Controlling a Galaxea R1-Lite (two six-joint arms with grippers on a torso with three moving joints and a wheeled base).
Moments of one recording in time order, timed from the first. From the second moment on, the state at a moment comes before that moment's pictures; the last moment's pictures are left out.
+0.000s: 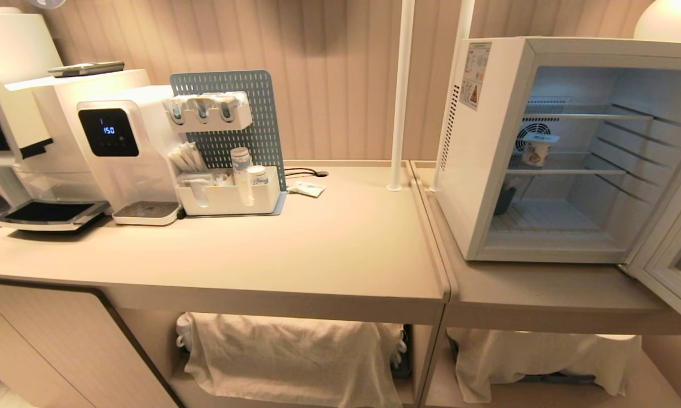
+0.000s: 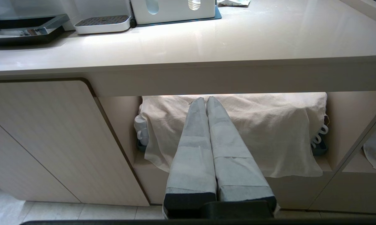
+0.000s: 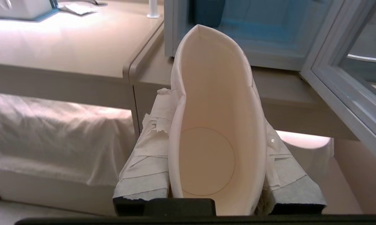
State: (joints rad) left arm 0.01 0.00 0.00 0.00 -0.02 0.07; right arm 0.02 0.05 -0.01 -0.06 0.02 -0.12
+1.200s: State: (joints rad) left arm 0.01 0.00 0.00 0.00 0.00 -0.01; right arm 0.01 0.00 0.00 -0.01 0.02 -0.11
